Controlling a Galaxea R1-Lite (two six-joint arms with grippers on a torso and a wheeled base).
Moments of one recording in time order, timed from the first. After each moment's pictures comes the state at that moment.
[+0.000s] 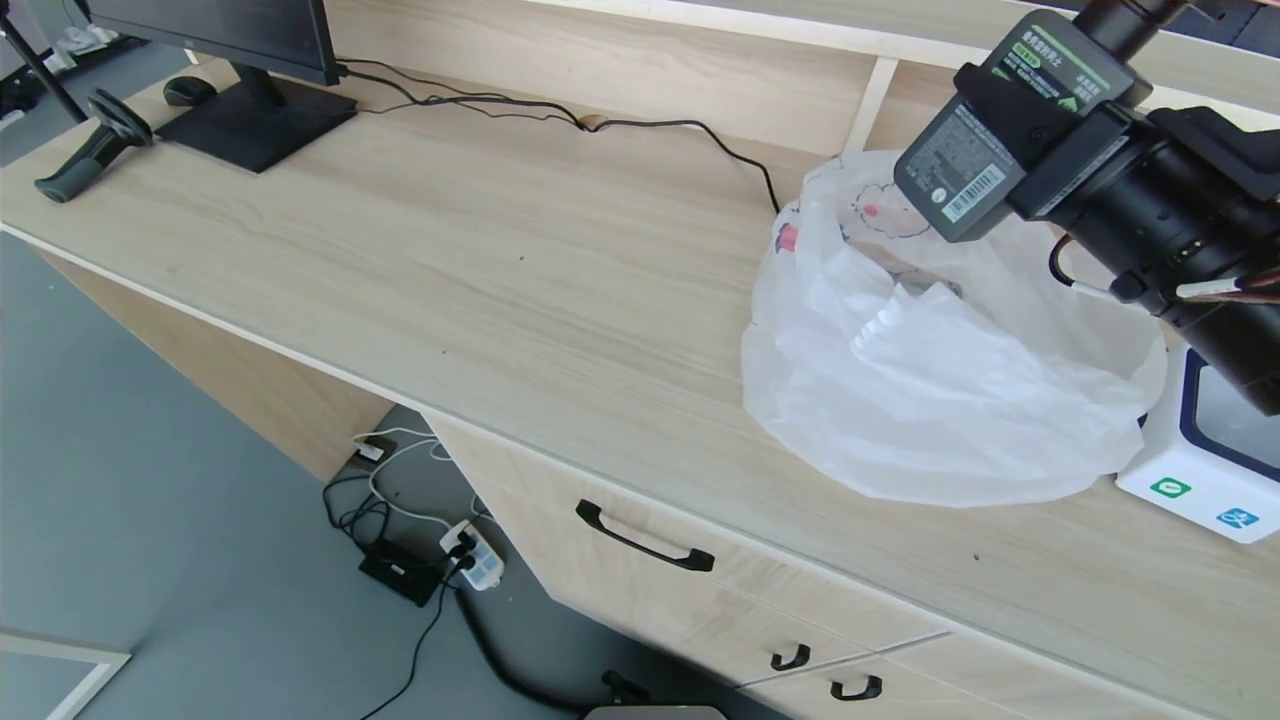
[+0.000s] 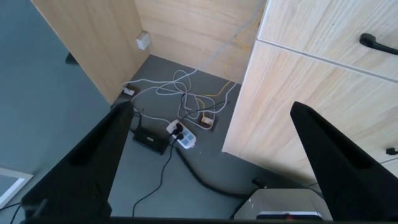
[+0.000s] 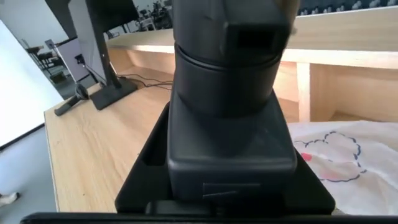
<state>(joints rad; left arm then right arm) 0.00 0.00 0.00 -0.03 0.00 0.08 0.43 1.53 -0.87 -1.18 0.05 0.13</state>
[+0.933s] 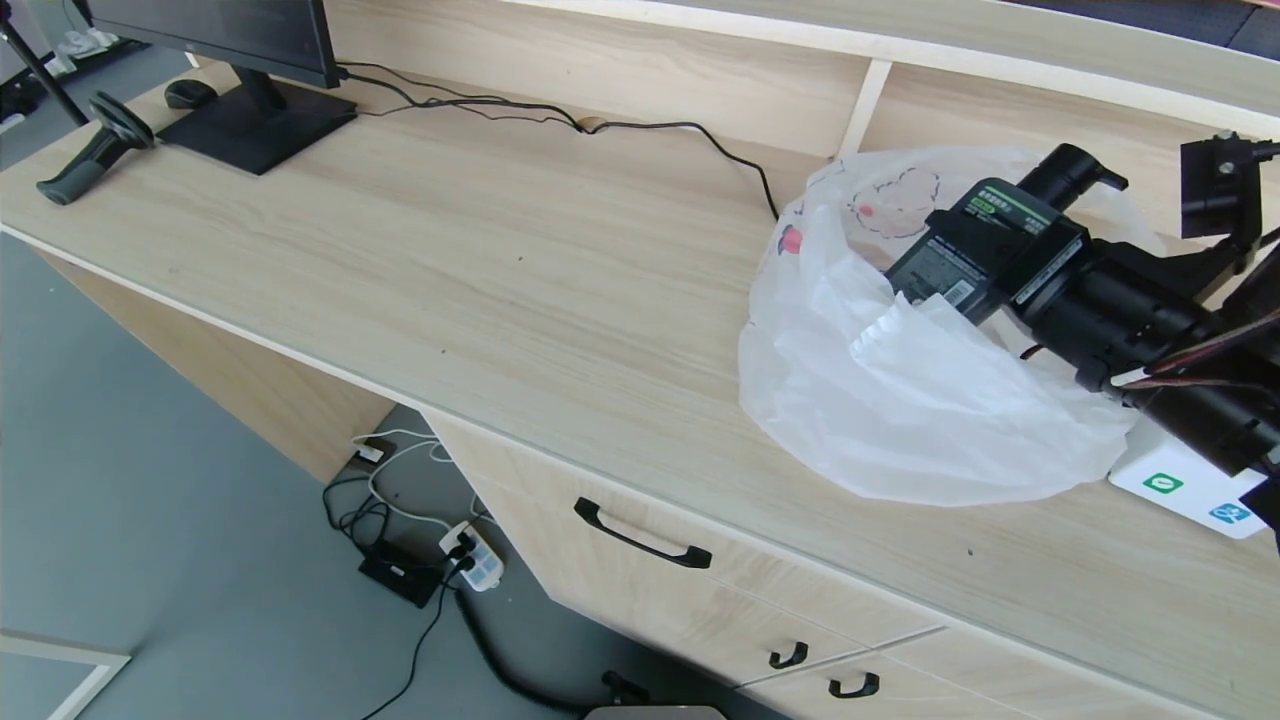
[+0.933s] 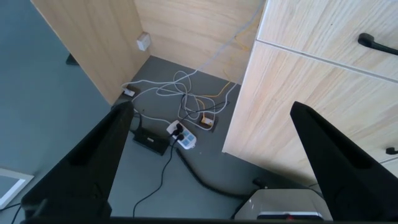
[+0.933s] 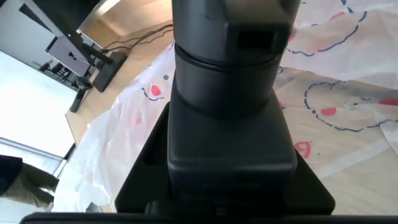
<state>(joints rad) 0.00 0.00 0.00 -0.03 0.00 0.08 0.32 1.58 -0.75 -1.09 0.11 0.54</state>
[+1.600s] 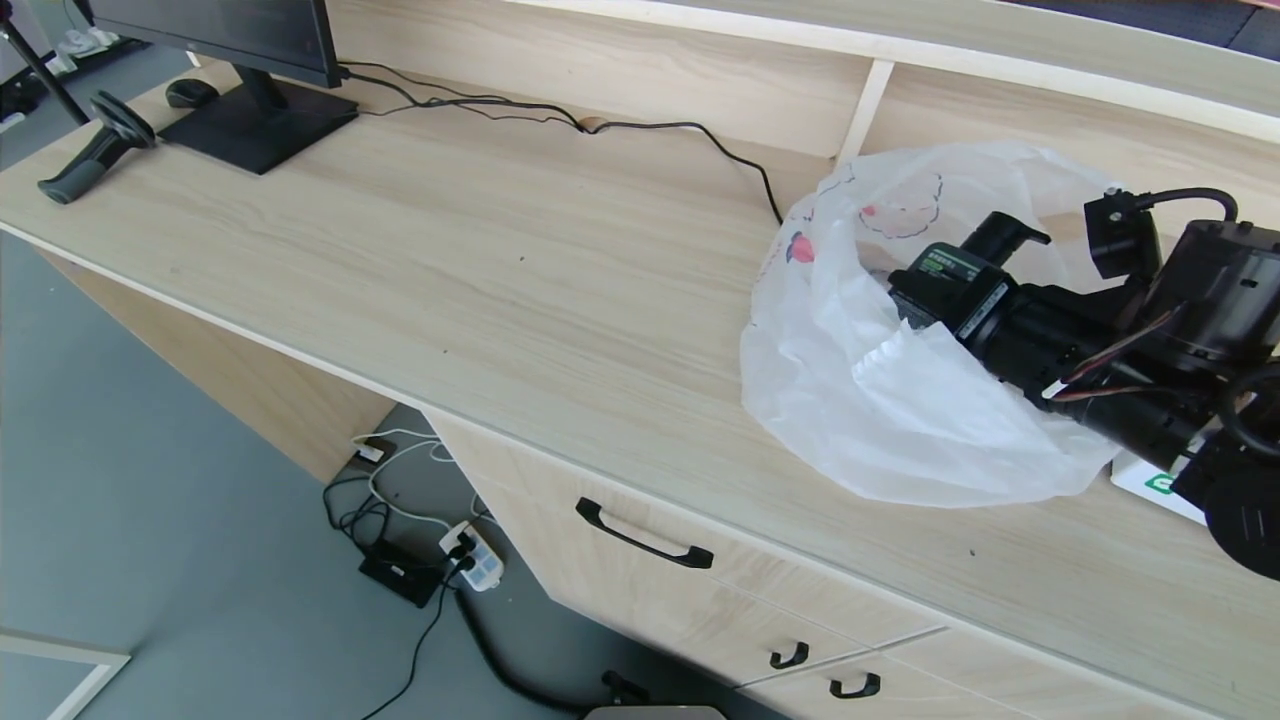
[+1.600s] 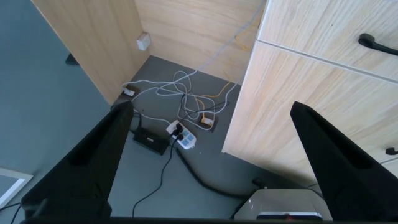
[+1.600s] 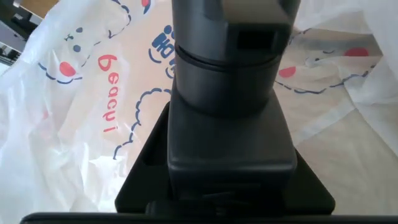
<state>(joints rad) 0.00 0.00 0.00 -0.03 0.00 0.08 0.27 1.68 -0.80 -0.95 0.10 0.54</state>
